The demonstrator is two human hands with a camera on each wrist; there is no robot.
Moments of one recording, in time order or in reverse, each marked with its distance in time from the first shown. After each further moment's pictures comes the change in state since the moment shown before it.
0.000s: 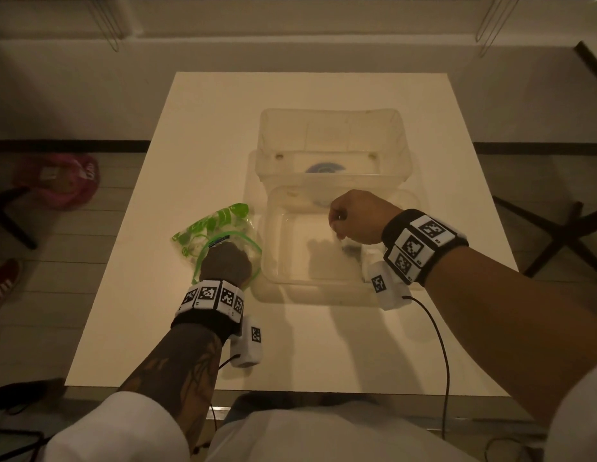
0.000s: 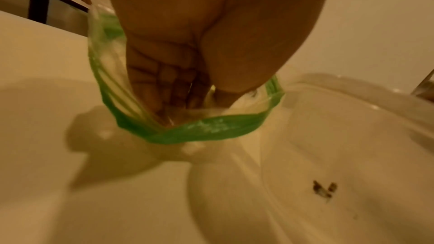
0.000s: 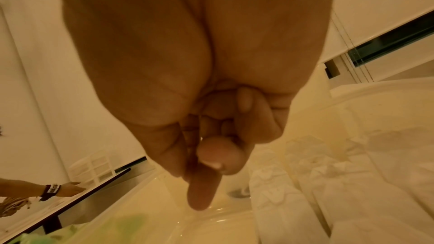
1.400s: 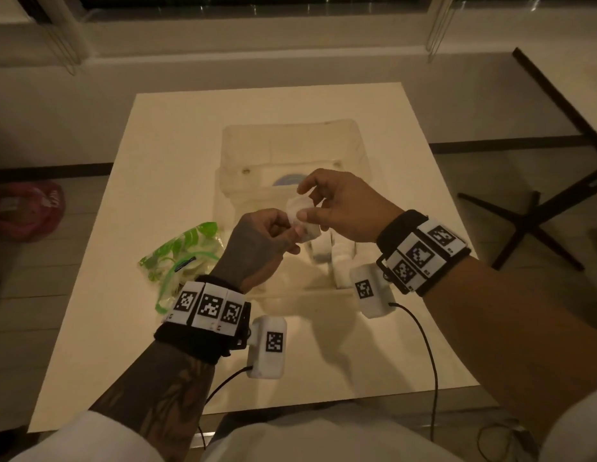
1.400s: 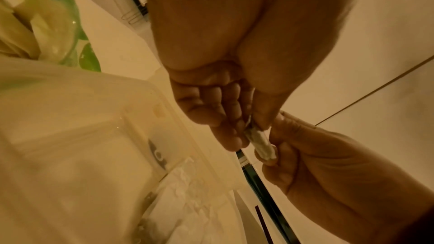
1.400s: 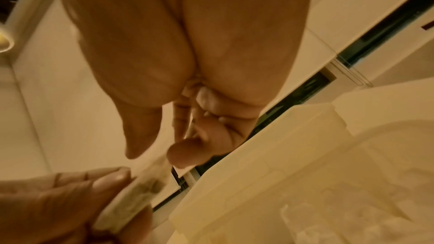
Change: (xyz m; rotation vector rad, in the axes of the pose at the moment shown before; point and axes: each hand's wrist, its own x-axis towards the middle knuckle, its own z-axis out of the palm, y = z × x) left_hand -0.061 0.104 -0.052 -0.758 -0.199 0.522; right_hand -0.040 0.001 -0.035 0.451 0.199 -0.218
